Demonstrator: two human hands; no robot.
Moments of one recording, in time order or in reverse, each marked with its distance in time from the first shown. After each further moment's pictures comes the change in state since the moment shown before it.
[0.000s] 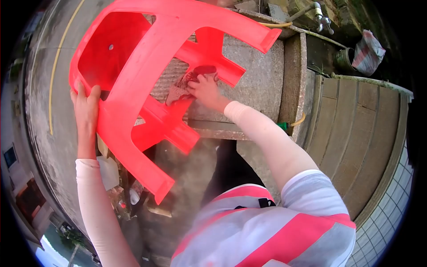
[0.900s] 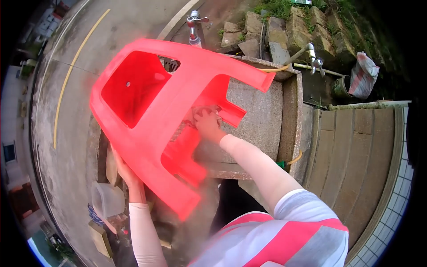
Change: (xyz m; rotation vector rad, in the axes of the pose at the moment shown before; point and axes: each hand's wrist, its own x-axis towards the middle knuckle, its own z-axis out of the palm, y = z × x) left_hand -0.080 -0.045 0.077 -1.433 0.091 -0.215; right_hand 0.048 0.013 -0.003 -0.066 -0.273 0.184
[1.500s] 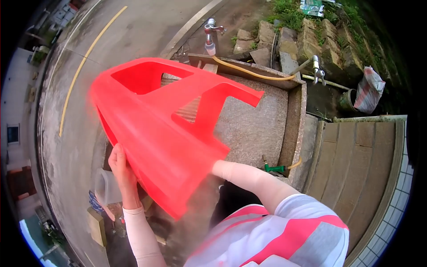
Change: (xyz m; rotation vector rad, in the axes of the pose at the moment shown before) left_hand -0.054 0.108 0.033 0.071 -0.152 0.085; right_hand -0.057 -0.117 -0.079 0.524 -0.016 -0.103
